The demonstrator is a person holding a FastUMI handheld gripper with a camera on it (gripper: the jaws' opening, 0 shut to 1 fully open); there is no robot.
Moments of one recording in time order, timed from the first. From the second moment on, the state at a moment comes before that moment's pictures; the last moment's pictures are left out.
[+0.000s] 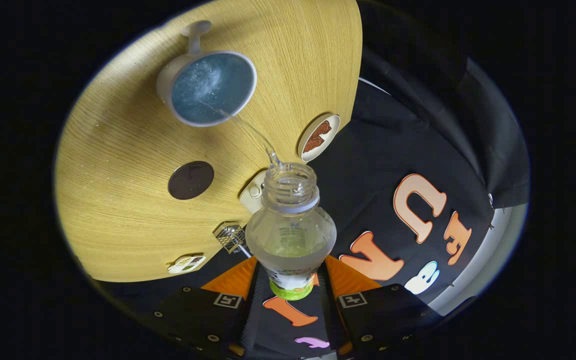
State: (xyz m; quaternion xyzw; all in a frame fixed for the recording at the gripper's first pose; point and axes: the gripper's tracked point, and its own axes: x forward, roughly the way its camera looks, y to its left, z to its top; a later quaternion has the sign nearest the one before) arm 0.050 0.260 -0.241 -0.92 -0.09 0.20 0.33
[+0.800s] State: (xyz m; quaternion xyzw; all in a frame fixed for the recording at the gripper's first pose) arm 0.046 0.262 -0.250 -0.91 -0.10 0.21 0.34
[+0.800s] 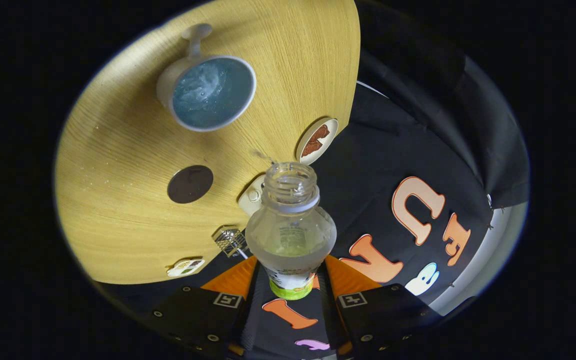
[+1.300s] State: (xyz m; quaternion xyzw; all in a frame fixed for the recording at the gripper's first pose) arm 0.036 0.245 -0.279 -0.83 -0.04 0.27 0.49
